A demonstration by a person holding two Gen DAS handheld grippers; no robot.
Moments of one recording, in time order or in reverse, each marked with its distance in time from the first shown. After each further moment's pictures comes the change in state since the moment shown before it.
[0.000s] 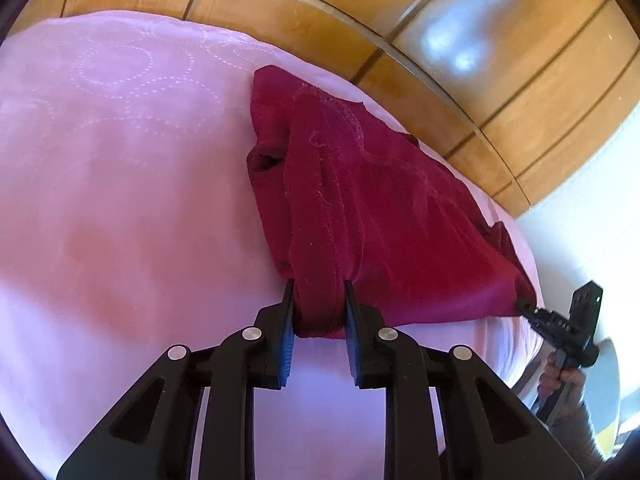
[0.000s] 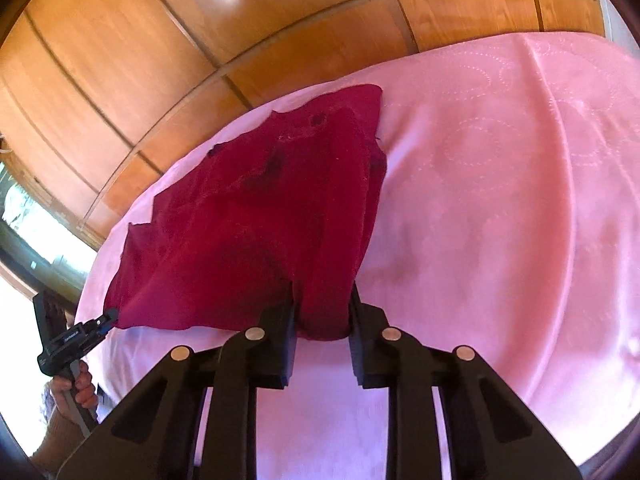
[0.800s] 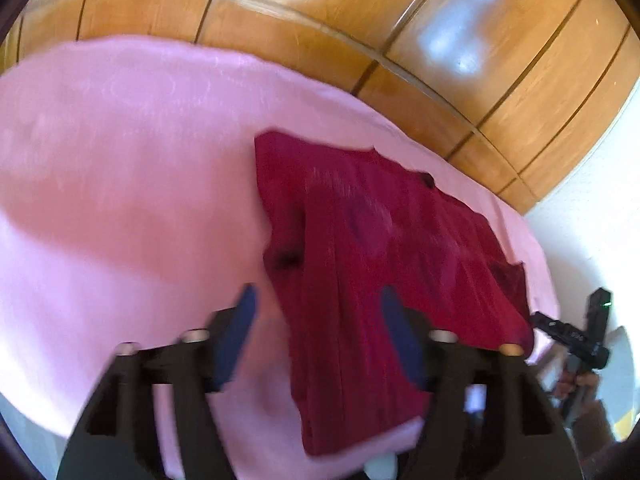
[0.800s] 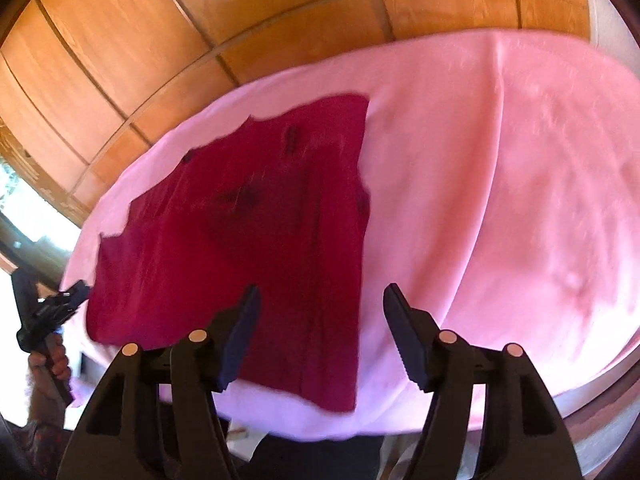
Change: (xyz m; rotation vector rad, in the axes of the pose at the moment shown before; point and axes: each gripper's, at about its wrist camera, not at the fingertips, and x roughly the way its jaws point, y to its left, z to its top) left arm -0.030 -0.015 -0.008 0.065 -0.074 0.098; right arm -0.032 -0.005 -0.021 -0.042 0.013 -0.126
